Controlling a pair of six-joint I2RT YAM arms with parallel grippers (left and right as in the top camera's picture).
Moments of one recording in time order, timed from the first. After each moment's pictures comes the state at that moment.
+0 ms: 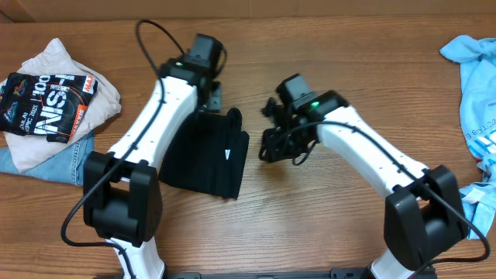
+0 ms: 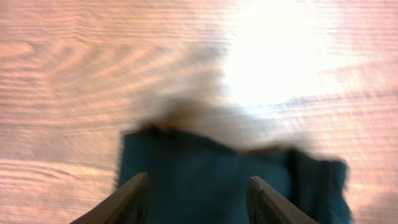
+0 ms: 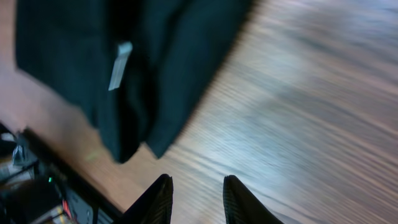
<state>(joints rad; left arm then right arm) -0.29 1.95 1.61 -0.92 -0.18 -0.32 0.51 1.81 1.35 -0.93 -0.47 0.21</state>
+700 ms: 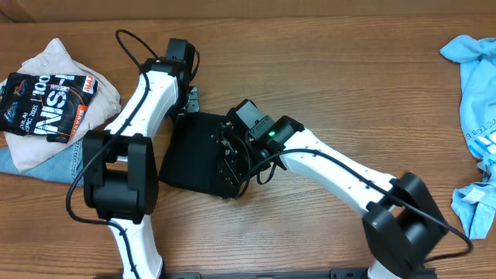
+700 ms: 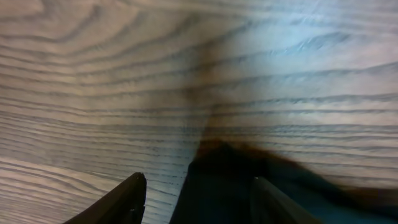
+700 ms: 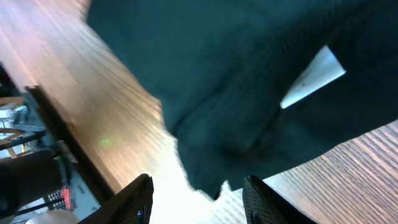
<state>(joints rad) -0.16 2.09 1.61 -0.93 -0.19 -0.28 0.76 1.85 1.35 -0.77 -0.48 0.20</state>
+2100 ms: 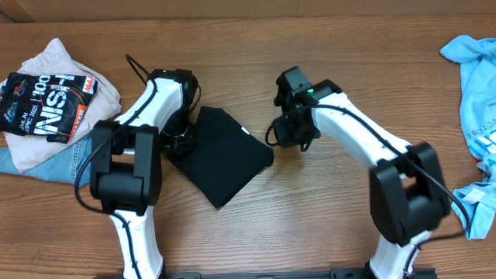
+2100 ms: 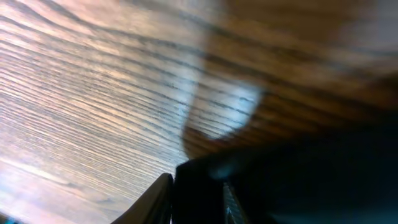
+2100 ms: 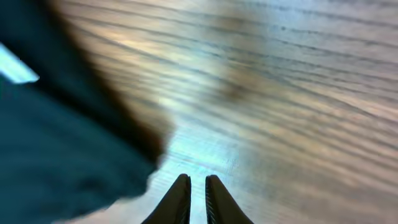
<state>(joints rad) -0.16 2.14 1.54 -1.24 -0.20 -0.42 0.45 1.93 1.45 -0.97 -0.16 0.20</state>
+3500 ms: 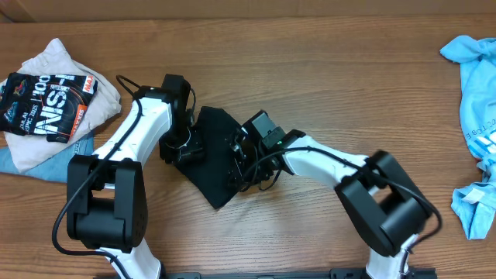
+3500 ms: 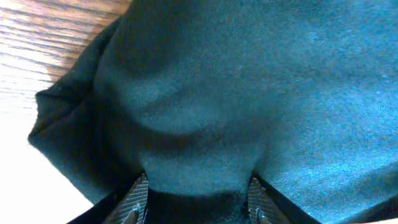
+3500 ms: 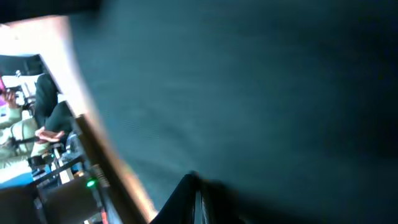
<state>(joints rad) -0.16 1.89 1.29 -1.07 0.16 -0.34 0.68 1.97 1.12 -0.37 -0.74 0.45</state>
